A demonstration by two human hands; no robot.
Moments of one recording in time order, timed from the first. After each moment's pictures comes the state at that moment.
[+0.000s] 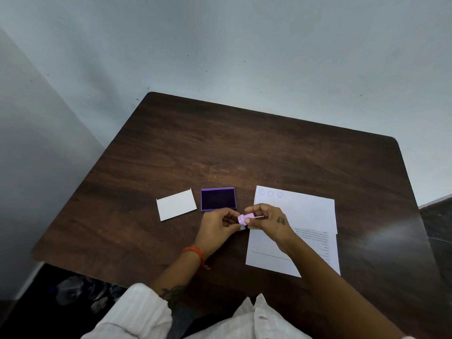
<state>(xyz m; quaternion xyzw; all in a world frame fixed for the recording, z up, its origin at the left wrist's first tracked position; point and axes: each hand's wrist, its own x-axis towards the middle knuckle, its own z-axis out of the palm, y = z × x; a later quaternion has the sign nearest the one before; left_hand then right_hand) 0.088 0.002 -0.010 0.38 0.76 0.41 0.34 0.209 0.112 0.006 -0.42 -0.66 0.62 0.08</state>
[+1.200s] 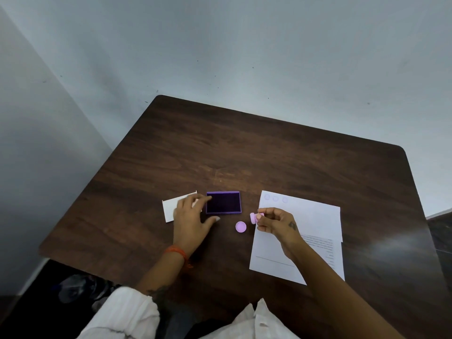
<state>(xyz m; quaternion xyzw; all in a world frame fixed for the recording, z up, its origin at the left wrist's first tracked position) 0.039 -0.027 -0.016 0.39 0.86 0.31 0.05 0.209 0.118 -0.007 -0.51 -0.58 0.62 0.13</state>
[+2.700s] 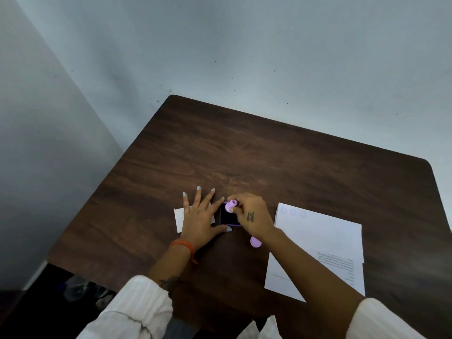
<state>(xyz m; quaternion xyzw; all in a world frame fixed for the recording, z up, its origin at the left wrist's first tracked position) -0.008 -0.014 -0.039 0.50 0.85 0.11 0.10 0.104 0.107 0.013 -0.26 -0.89 0.37 0.08</state>
